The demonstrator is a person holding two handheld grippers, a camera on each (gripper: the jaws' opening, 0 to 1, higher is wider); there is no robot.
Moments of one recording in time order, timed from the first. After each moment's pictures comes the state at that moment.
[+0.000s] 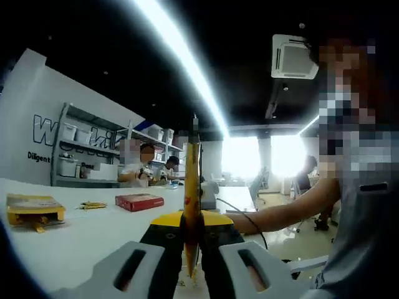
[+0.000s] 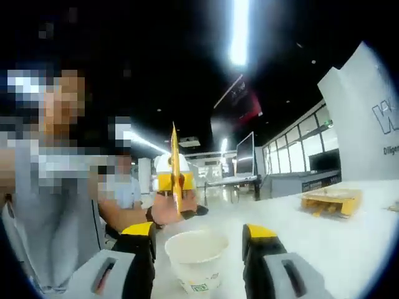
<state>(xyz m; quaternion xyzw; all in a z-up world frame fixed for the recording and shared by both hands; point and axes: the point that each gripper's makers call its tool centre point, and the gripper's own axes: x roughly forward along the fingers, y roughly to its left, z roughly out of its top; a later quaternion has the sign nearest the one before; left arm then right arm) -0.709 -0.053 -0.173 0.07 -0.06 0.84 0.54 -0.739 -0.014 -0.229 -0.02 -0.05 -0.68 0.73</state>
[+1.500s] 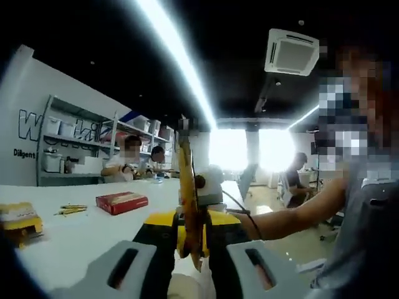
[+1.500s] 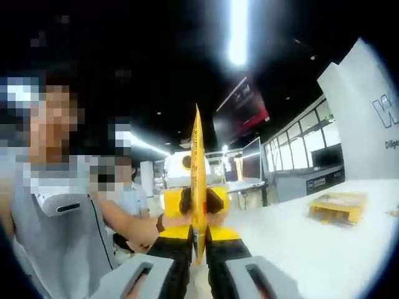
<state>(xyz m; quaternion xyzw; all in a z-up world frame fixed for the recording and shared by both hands) -0.721 0.012 -0.149 0.01 -0.05 0.80 0.60 -0.716 -0.015 -0.184 0.00 -0.08 -0.67 0.74</state>
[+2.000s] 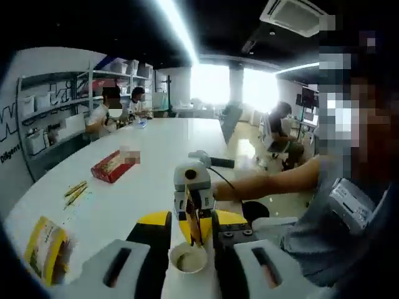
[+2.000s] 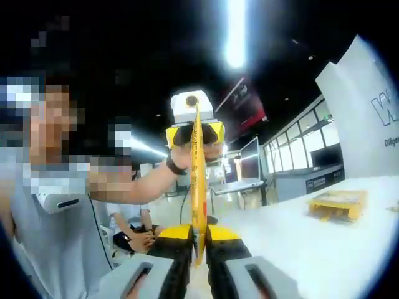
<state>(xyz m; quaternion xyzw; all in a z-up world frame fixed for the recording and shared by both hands) -0.721 -0.010 -0.109 -0.21 0.20 0.72 0.63 -0.726 -0.019 -0.194 0.00 -0.08 -0.67 0.74</state>
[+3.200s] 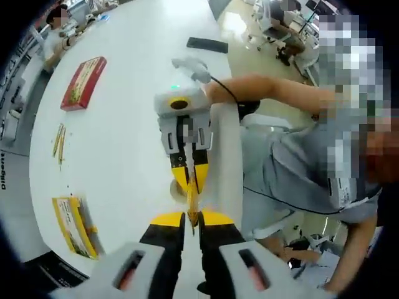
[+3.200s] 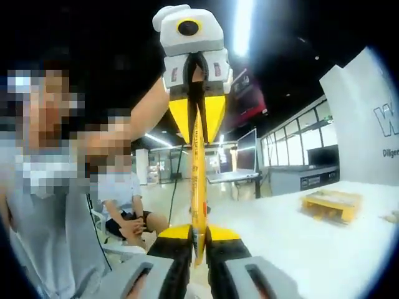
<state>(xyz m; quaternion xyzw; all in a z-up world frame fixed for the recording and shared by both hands) -0.713 -0.015 -0.139 -0.48 0.46 0.53 0.54 -0.731 -0.020 -0.208 0.01 -0.03 -0.68 0.73</state>
